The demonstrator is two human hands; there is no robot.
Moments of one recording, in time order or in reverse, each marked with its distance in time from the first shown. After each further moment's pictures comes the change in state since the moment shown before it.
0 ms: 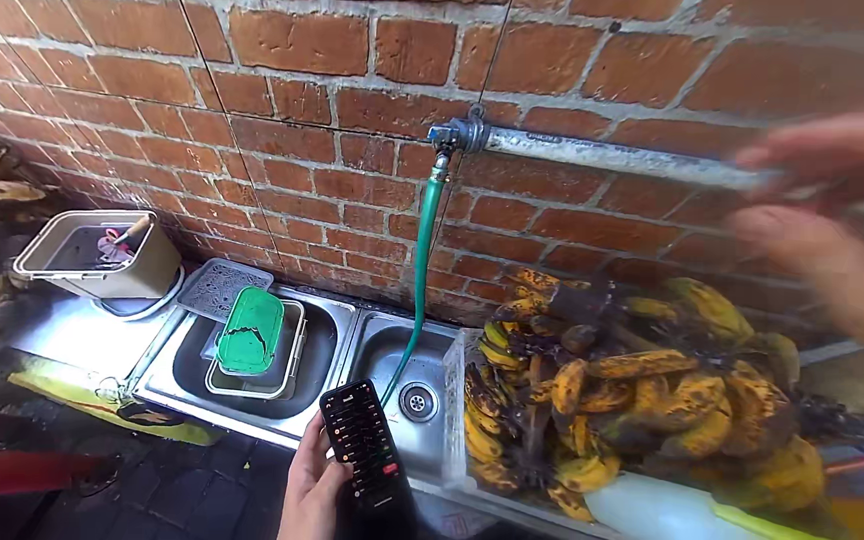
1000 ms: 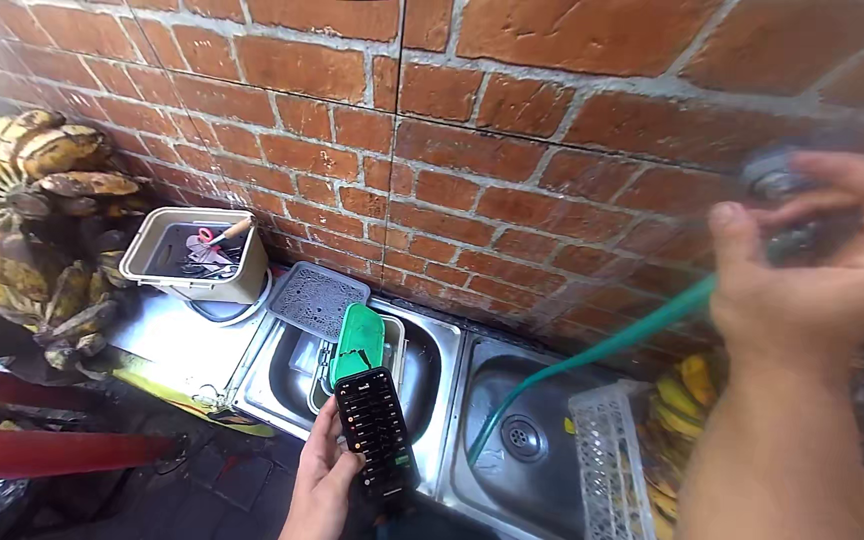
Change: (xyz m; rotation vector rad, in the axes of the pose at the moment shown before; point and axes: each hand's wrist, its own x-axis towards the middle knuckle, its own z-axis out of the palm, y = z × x) left_hand 0.097 0.101 -0.202 0.050 0.014 0.016; right_hand 0.129 -0.058 0.258 -0.061 0.452 0.079
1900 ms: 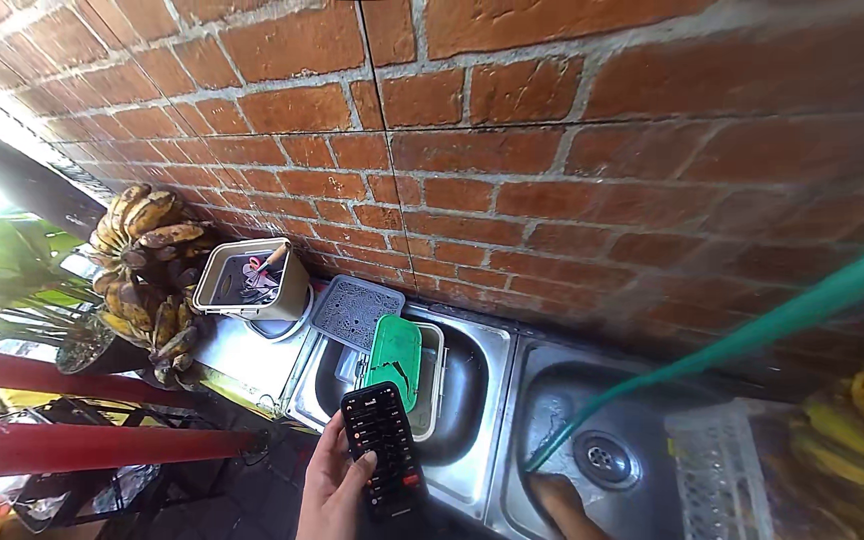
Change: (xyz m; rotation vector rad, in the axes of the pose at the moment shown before) left_hand 0.006 0.032 0.024 0.241 0.158 -0.042; right_hand -0.441 0.030 0.121 -0.205 -1.430 1.398
